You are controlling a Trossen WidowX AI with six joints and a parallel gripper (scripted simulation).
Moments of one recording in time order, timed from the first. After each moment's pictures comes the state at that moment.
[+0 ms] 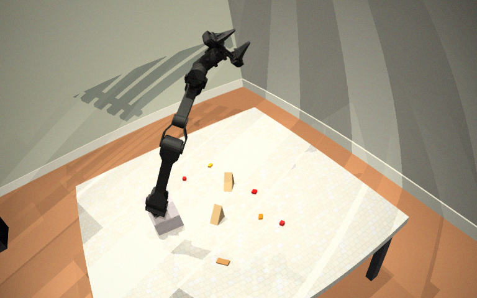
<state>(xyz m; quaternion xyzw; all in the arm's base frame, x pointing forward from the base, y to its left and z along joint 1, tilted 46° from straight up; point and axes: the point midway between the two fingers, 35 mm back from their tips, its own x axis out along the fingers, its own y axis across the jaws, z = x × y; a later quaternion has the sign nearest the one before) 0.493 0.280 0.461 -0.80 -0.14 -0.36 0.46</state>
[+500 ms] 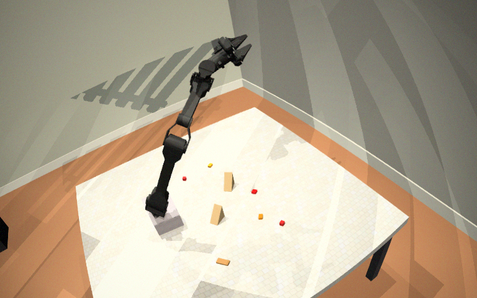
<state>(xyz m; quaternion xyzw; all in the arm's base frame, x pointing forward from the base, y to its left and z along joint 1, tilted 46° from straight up) 0.557 0.291 0.381 -0.72 -0.15 -0.18 0.65</state>
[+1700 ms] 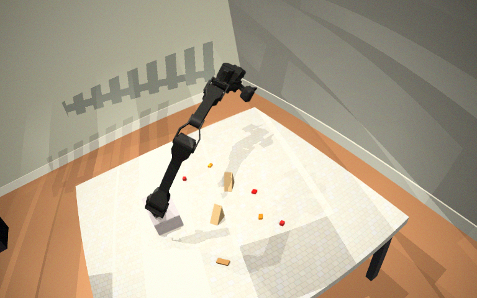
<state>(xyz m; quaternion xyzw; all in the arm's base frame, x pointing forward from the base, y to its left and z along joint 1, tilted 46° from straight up) 0.609 0.226 0.120 -0.15 0.22 -0.06 0.96</state>
